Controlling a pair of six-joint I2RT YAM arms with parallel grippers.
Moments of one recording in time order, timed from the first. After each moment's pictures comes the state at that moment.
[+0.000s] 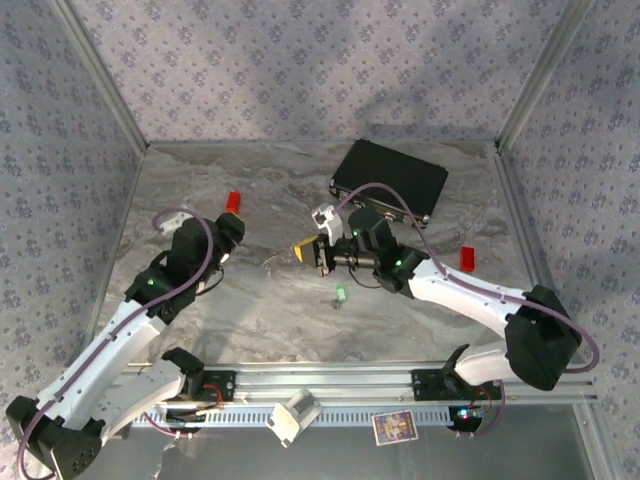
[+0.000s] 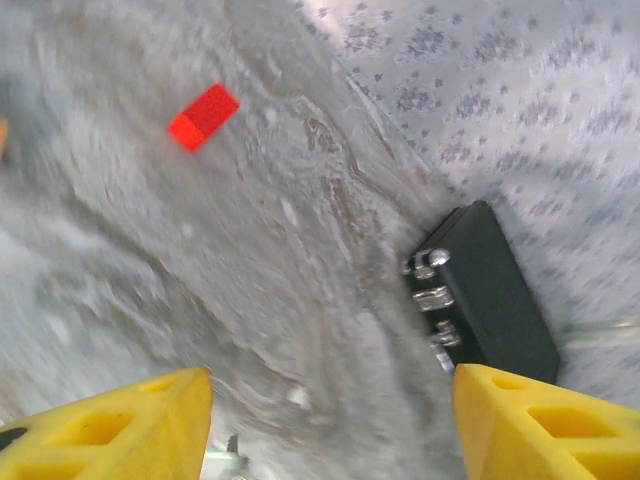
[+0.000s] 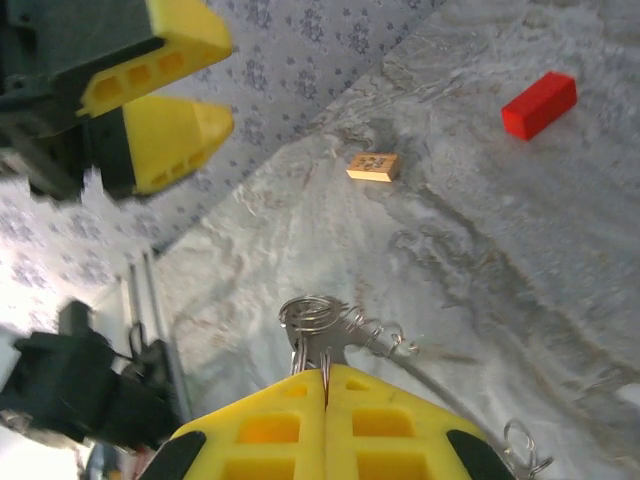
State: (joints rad) left arm -0.56 0.83 0.83 -0.53 -0.35 -1.04; right arm 0.82 1.35 0.89 0.09 -0.41 0.31
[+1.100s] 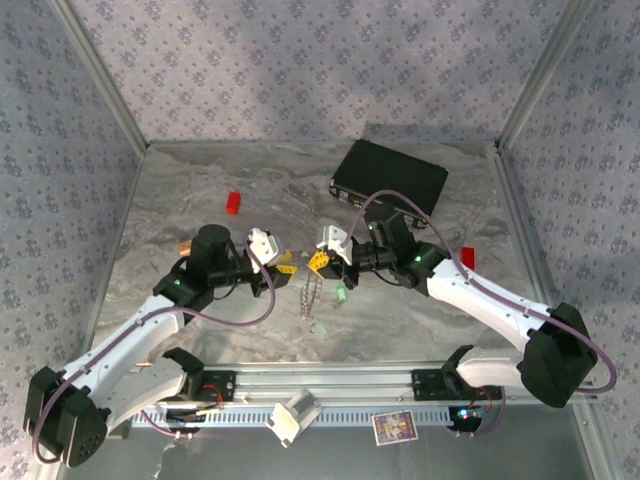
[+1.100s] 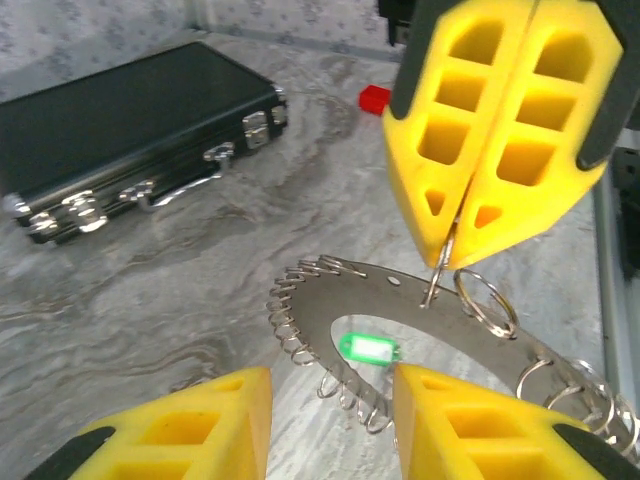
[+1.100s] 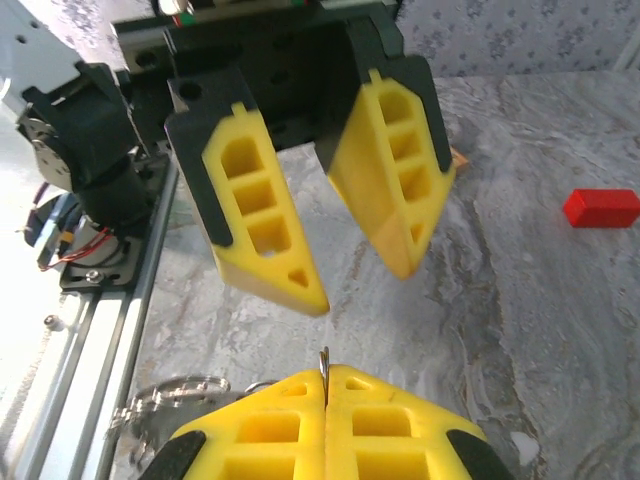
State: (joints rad) left arm -0.56 0.93 0.62 -0.14 0.61 0.27; right arm 0.73 1.25 0.89 -0.16 -0.70 -0.39
